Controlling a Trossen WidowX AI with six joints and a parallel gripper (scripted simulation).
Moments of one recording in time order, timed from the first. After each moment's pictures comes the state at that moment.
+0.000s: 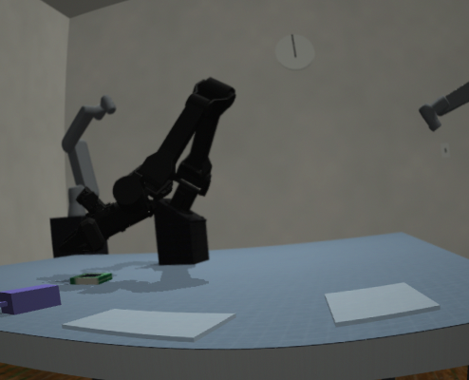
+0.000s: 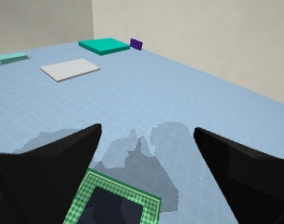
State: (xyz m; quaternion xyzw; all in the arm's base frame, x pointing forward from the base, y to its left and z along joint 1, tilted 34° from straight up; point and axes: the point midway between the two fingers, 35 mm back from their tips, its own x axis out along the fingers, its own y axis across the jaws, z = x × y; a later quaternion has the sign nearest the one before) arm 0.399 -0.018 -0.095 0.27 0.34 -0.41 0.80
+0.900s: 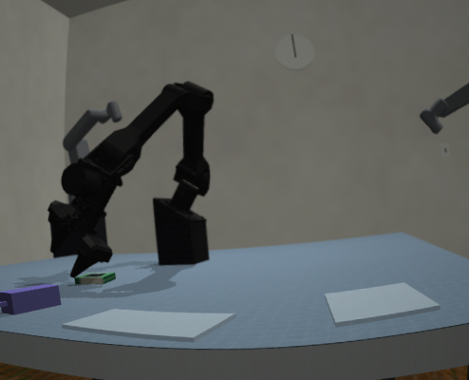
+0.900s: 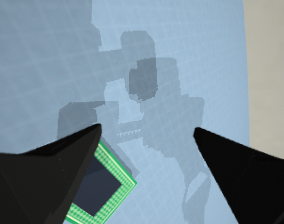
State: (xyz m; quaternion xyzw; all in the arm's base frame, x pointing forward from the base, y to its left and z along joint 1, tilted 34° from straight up) arm 0.429 -0.005 -0.113 0.09 0.66 -0.11 0.73
